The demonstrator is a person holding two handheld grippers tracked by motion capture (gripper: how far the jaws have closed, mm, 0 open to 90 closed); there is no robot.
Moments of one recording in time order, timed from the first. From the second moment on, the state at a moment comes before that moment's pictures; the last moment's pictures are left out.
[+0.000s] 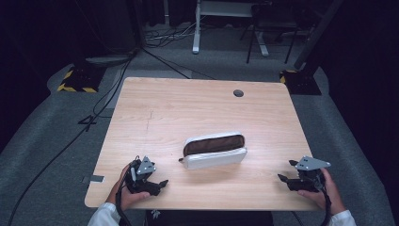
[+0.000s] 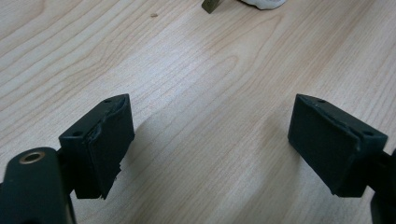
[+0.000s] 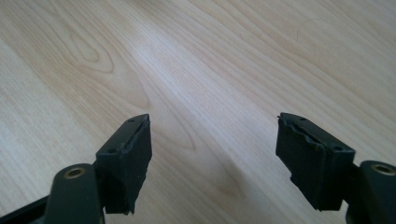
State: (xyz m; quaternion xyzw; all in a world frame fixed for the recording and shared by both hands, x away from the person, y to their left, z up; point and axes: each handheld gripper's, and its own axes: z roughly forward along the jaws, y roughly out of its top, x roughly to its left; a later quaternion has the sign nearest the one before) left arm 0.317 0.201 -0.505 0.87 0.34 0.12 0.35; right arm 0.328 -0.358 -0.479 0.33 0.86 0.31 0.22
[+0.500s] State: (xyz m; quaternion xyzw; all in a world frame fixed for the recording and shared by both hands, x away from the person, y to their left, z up) left arm 0.317 0.201 -0.505 0.87 0.34 0.12 0.35; right arm 0.303 -0.403 -0.495 0.39 0.83 0.34 0.20
